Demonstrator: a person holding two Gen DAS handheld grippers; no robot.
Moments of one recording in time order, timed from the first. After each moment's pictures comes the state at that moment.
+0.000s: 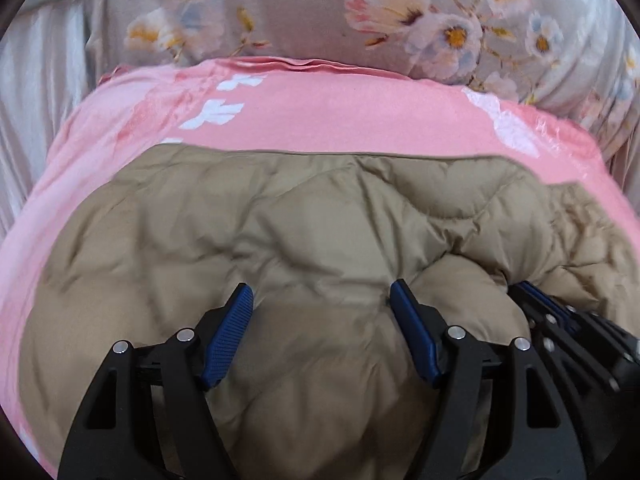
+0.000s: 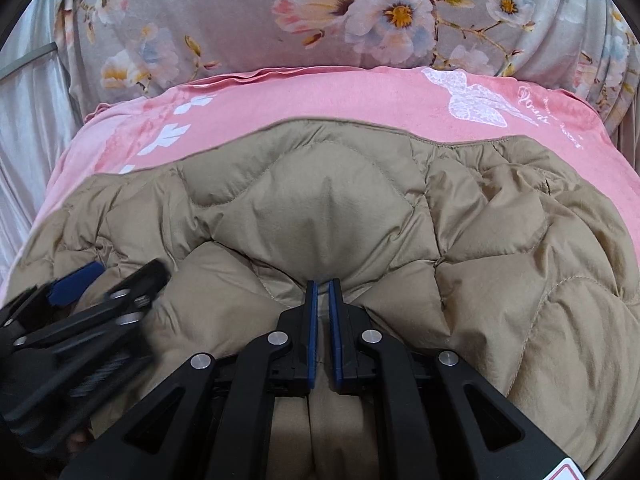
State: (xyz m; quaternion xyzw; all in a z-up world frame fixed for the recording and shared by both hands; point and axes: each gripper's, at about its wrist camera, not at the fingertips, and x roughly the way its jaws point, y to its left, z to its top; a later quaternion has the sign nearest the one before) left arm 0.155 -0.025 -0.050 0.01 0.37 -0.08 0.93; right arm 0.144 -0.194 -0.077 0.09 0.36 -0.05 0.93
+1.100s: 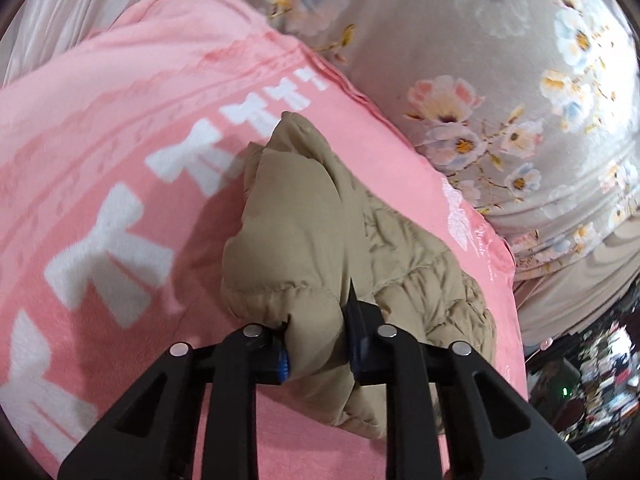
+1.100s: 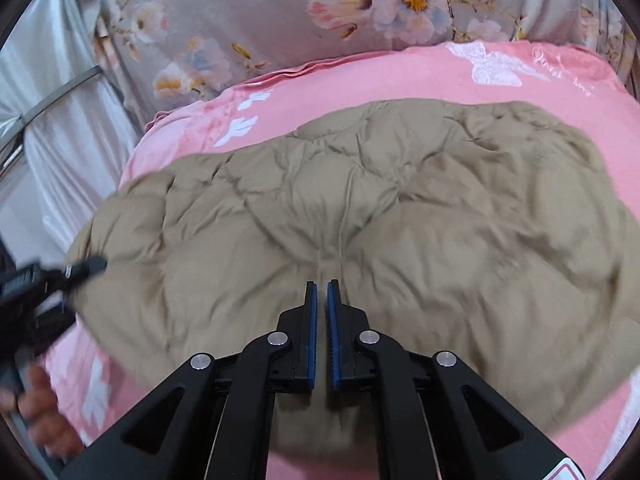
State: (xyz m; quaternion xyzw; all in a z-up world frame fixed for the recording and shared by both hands) left arm 0.082 0.136 -0.005 -0.26 0.37 -0.15 0.88; right arm 0.044 -0.155 -0.062 0.17 0.37 0.03 0.91
